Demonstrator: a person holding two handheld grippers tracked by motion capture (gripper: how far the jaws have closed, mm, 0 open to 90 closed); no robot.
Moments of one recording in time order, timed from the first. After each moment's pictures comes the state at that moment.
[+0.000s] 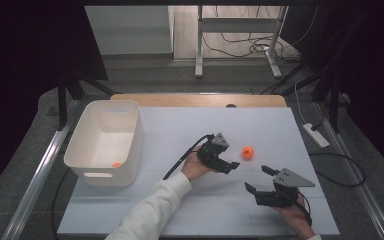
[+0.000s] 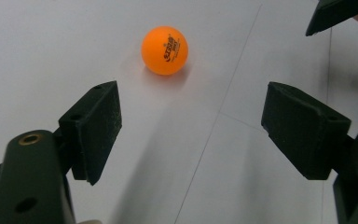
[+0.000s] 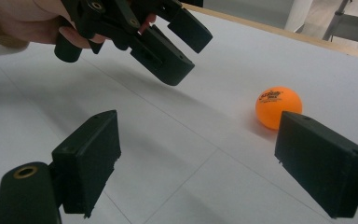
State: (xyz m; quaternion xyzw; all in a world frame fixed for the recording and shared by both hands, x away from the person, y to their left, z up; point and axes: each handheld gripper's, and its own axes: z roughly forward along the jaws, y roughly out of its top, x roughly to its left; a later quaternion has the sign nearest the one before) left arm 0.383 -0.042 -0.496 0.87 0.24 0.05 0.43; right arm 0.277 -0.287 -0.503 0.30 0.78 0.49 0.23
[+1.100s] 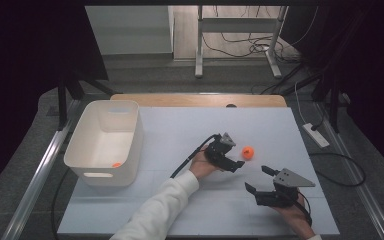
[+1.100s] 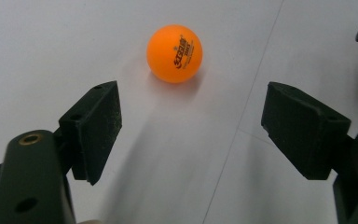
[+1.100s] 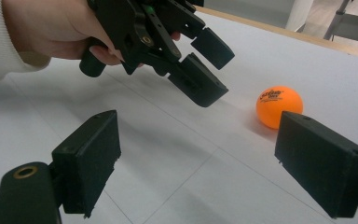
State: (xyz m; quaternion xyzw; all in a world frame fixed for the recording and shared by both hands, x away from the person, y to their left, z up) left arm 0.397 -0.064 -0.508 0.87 0.25 0.05 0.42; right arm 0.277 -0.288 -0.503 0.30 0.78 0.49 0.22
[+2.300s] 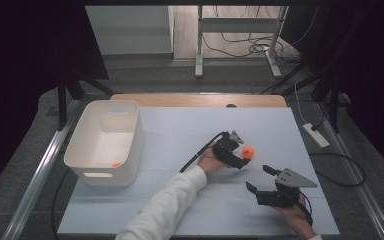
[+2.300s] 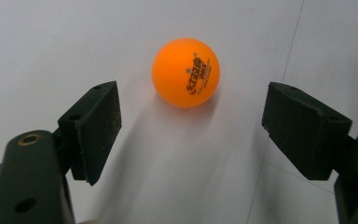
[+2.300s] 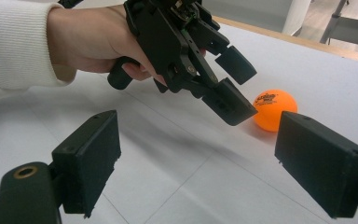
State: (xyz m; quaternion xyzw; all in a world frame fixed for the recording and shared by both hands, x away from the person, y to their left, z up) left arm 0.418 -0.088 -0.516 0.88 0.23 0.06 0.40; right arm 0.276 -0.290 -0.501 0.31 0.78 0.50 0.23
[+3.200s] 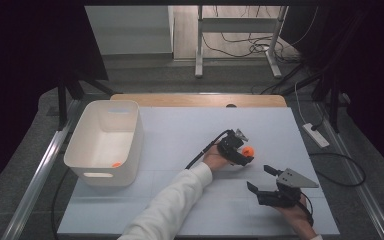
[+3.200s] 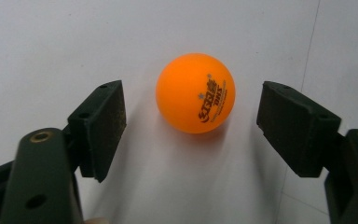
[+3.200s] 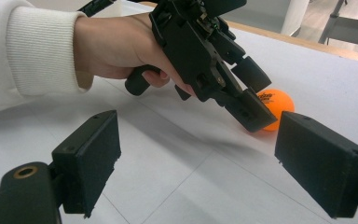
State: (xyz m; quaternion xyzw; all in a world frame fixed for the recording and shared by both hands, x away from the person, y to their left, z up) left arm 0.432 -0.105 -0.522 0.89 0.24 0.04 0.40; right arm 0.275 -0.292 -0.501 0.31 0.77 0.50 0.23
